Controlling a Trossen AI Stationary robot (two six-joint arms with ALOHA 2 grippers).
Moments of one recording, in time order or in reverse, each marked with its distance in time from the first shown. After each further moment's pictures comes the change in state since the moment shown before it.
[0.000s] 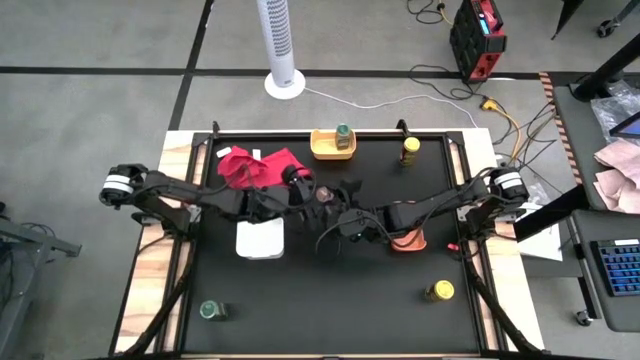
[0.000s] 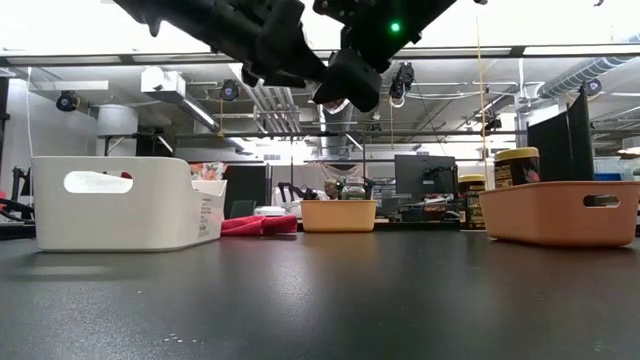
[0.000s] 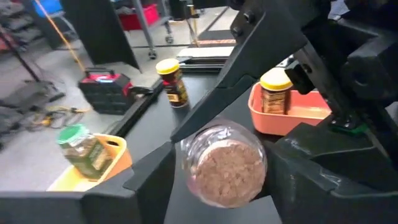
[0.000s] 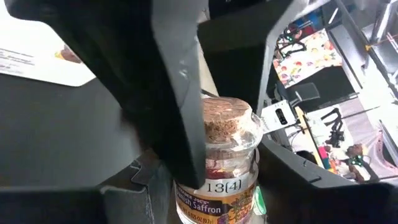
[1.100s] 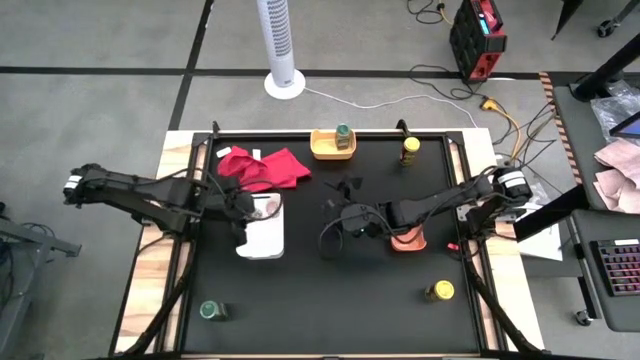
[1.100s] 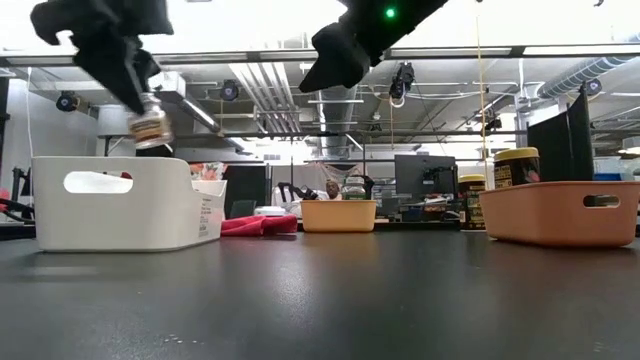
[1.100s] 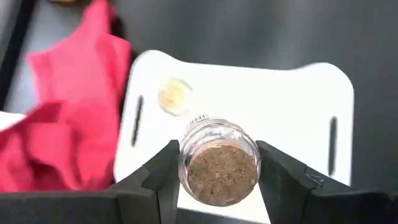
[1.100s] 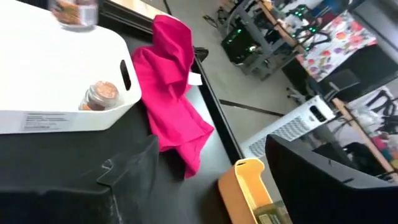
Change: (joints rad) left arm -0.107 -0.479 -0.002 -1.241 0.176 -0.290; right arm -0.030 -0.024 -0.001 0.014 -0.118 0.205
